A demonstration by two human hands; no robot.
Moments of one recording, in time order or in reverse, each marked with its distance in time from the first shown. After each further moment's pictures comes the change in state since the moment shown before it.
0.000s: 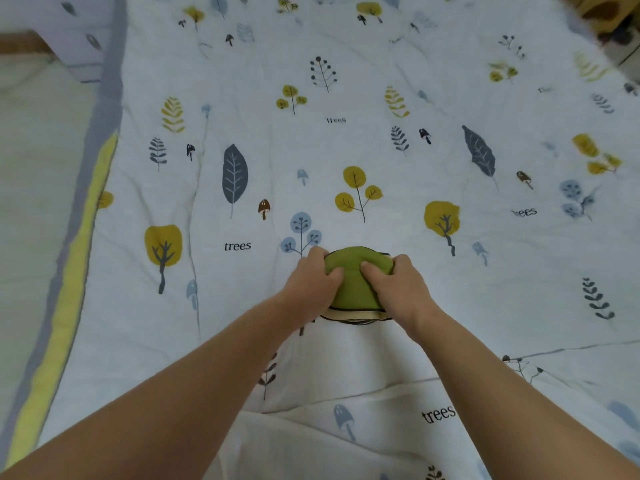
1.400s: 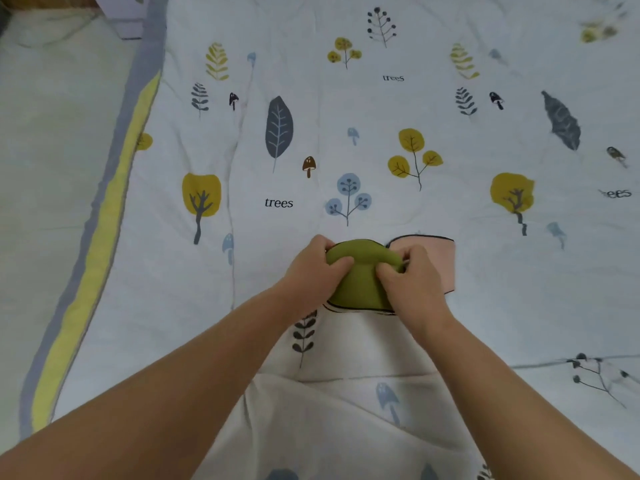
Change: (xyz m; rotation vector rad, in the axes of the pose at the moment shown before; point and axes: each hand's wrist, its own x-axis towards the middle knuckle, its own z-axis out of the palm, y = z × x) left_hand -0.002 -0.084 -0.014 -0.138 0.096 0.009; right_hand -0.002 0.032 0.074 0.027 0.019 -0.148
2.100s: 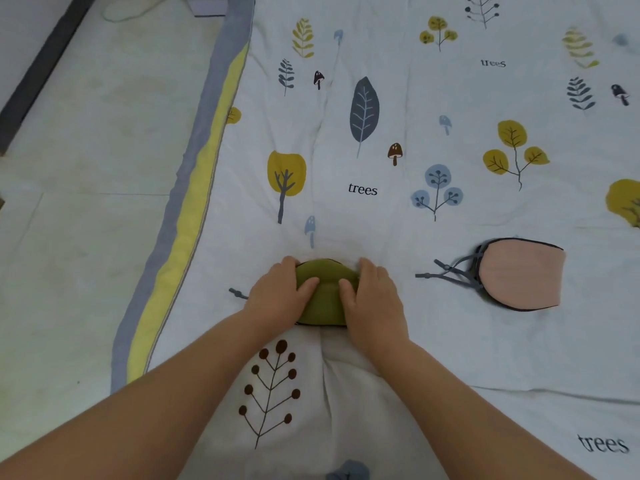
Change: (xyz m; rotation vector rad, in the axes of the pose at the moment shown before) left_hand -0.029 -0.118 -0.087 0.382 0.152 -0.166; right_hand -0.045 -0.017 0.136 -0.510 -0.234 -0.227
